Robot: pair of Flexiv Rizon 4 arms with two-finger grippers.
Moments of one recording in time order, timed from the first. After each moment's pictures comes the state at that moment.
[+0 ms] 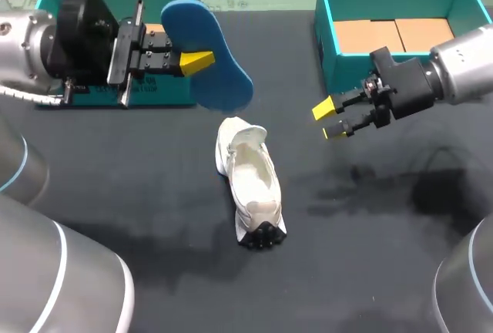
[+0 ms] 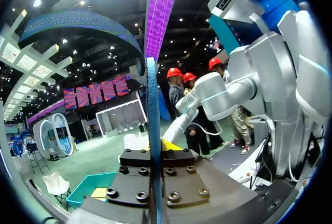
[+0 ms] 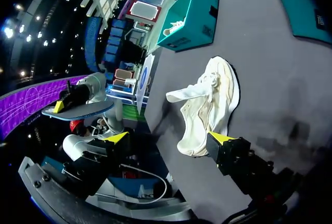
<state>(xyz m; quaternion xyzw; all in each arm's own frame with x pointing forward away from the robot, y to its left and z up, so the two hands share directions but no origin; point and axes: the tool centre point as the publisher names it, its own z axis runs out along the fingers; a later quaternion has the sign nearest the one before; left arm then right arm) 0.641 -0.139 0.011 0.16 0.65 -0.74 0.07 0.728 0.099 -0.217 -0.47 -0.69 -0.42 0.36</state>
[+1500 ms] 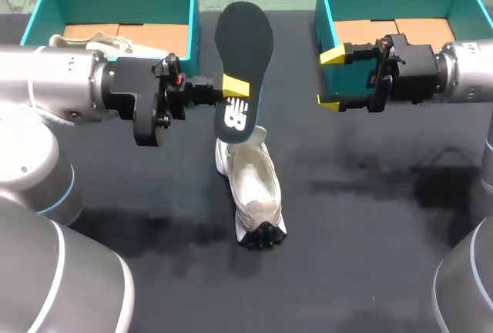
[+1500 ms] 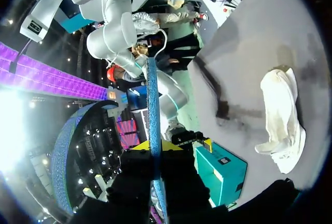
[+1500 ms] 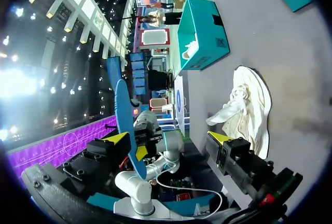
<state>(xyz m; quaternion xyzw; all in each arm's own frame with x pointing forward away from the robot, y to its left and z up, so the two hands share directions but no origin) 0.693 -0.179 -0.085 0.57 0.44 -0.45 0.53 0.773 0.103 -0.155 -0.53 -0.50 -0.49 0.48</state>
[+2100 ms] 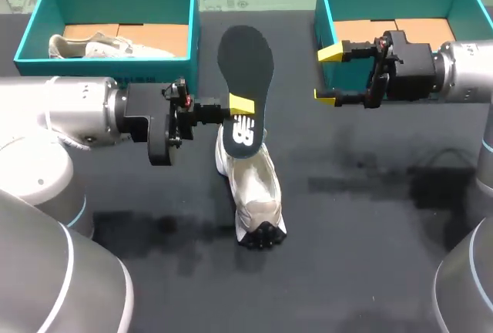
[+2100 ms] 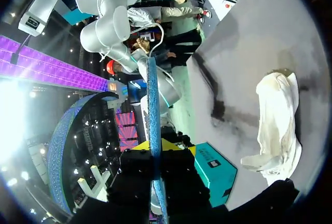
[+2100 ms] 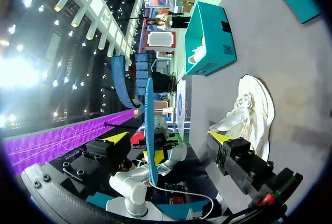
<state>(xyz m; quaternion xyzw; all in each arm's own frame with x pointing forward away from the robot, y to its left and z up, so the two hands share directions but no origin) 0.698 -0.187 -0.129 0.53 0.47 -0.46 0.53 0.779 0.109 -0.149 -0.51 -0.51 -0.52 0.46</state>
